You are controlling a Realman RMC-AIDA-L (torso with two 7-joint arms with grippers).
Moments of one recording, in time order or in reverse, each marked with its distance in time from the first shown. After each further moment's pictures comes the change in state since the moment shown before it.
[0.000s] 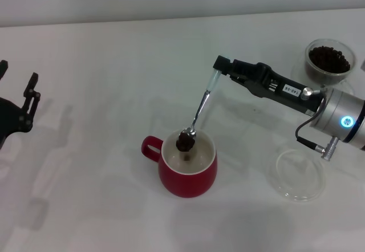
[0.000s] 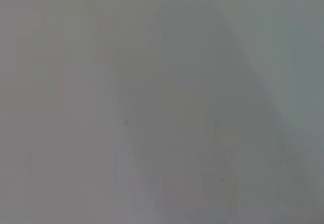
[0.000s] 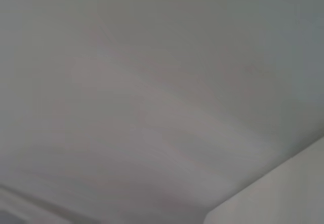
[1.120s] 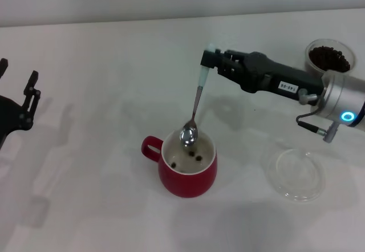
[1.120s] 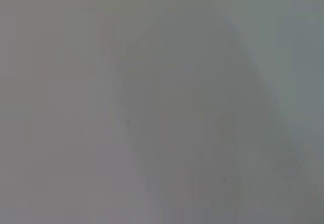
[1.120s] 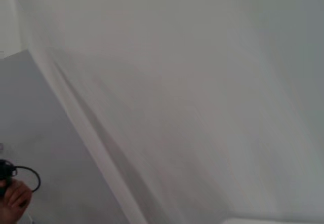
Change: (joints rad) left arm 0.000 -0.001 -0.004 0.014 -0.007 -0.010 0.002; right arm 0.027 -0.009 -0.102 -0.110 0.010 0.122 -0.407
